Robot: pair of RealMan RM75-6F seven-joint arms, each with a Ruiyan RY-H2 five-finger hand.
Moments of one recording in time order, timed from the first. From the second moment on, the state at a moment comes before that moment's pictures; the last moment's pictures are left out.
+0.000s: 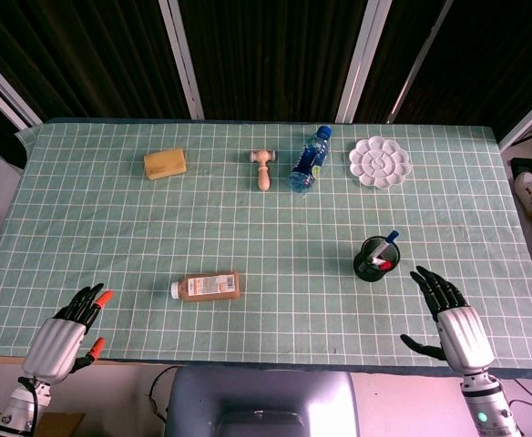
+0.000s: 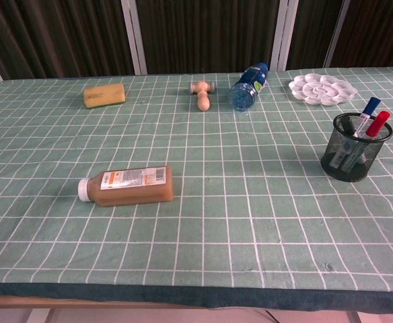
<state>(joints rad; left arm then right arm) -0.16 -1.18 0.06 -1.73 1.61 1.37 0.25 0.10 -1.27 -0.01 -1.66 -1.66 1.54 -0.06</state>
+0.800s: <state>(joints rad) -0.16 -1.17 0.05 -1.74 1.60 1.37 0.23 0.24 -1.19 0.18 -1.71 -1.43 1.35 -0.11</state>
